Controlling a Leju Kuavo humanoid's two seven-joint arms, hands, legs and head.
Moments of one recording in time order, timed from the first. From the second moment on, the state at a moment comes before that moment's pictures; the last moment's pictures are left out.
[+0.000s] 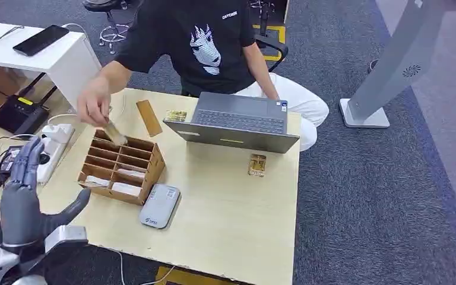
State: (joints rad) left arm 0.20 0.20 -0.01 -1.92 -0.66 0.38 -0.31; right arm -0.06 0.15 -0.97 -0.21 0.73 -0.45 0.11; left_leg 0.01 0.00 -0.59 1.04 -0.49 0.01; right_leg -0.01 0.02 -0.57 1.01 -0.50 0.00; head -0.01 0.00
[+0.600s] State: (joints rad) left arm 0.39 -0.12 0.40 -2.12 -0.23 0.16 -0.53; right arm -0.06 0.16 -1.00 -0.21 0.73 -0.47 0.09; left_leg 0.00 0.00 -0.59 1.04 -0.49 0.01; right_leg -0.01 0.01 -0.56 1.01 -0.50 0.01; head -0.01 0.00
